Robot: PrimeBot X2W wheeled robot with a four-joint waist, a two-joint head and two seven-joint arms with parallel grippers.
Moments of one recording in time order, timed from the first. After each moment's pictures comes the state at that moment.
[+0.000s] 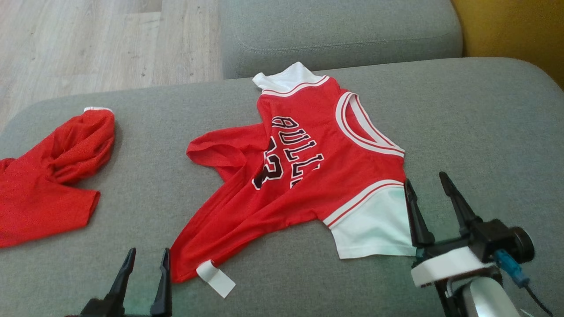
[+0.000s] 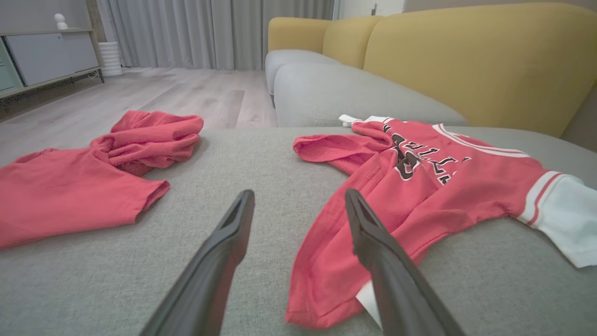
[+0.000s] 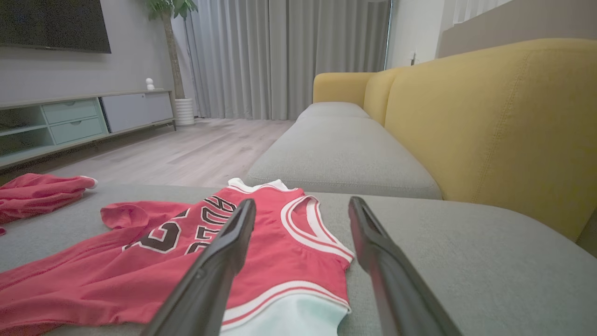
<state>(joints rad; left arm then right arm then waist) 0.15 0.11 -0.06 0.22 -0.15 -0.12 -0.23 -0.03 -0.05 0.10 0.23 0.02 0.12 -0.26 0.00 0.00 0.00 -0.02</state>
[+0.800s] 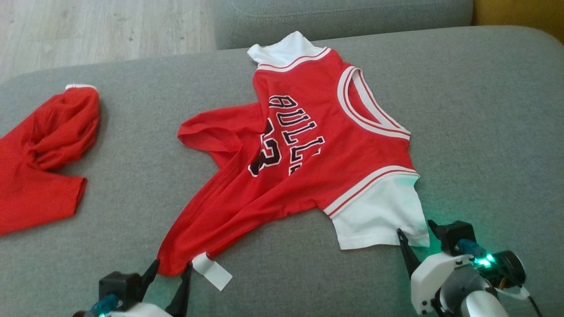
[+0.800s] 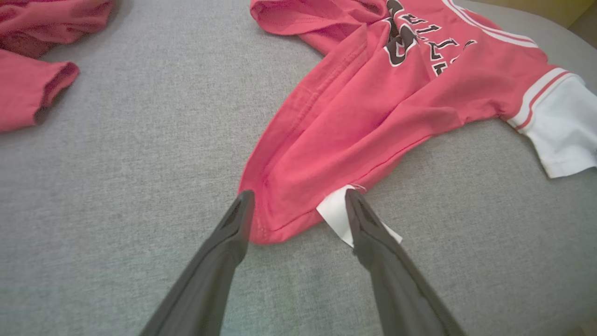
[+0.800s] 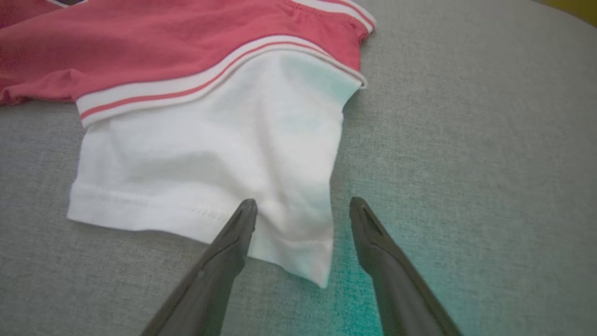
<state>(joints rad) 0.23 0.15 -0.12 -0.05 -0.25 -0.11 0.31 -0.01 -0.05 0.08 0.31 -0.08 0.12 0.18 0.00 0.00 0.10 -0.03</state>
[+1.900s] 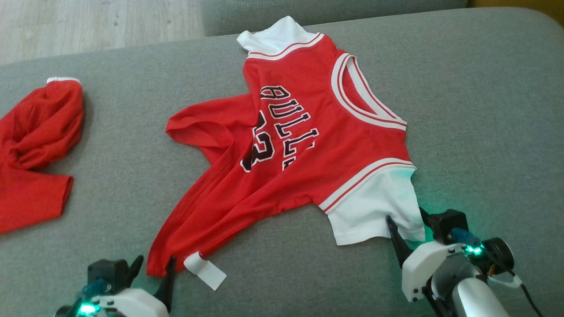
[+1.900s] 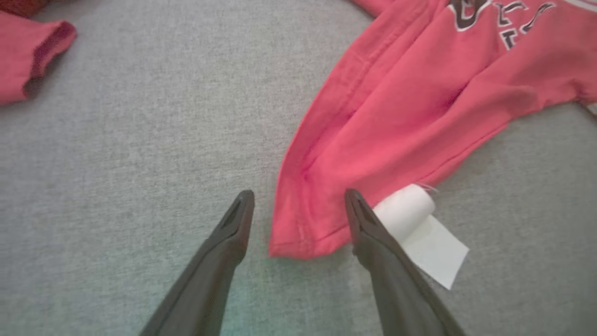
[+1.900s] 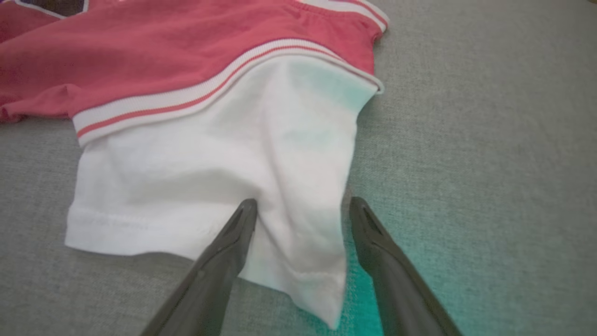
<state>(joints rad) 0.16 0.17 -0.10 0.03 -0.27 -0.06 0.36 -0.07 -0.05 0.12 0.35 -0.04 0.12 0.15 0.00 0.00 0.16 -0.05</state>
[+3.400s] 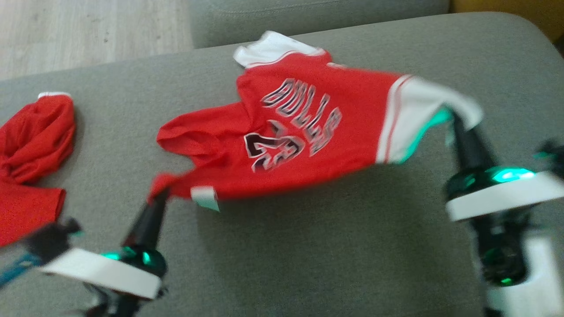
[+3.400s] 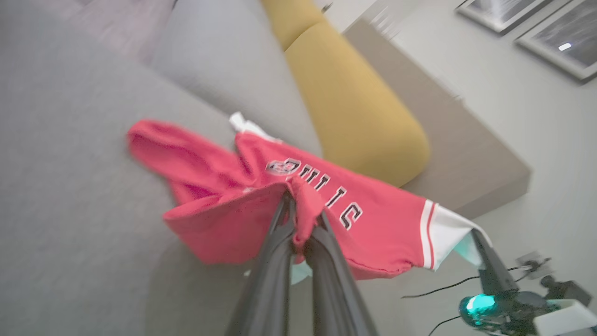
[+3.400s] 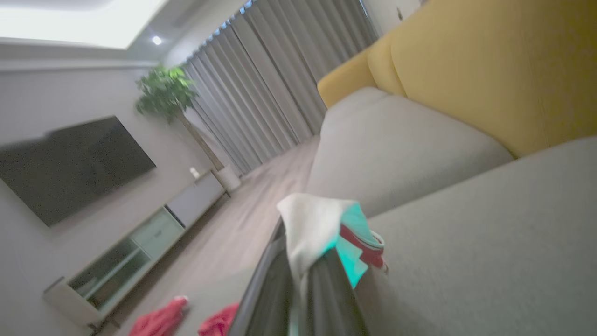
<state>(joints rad) 0.10 0.10 -0.07 -0.27 -0.95 -0.12 0.40 -0.14 -0.05 0.07 -0.10 0.63 0.12 0.15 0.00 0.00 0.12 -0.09</state>
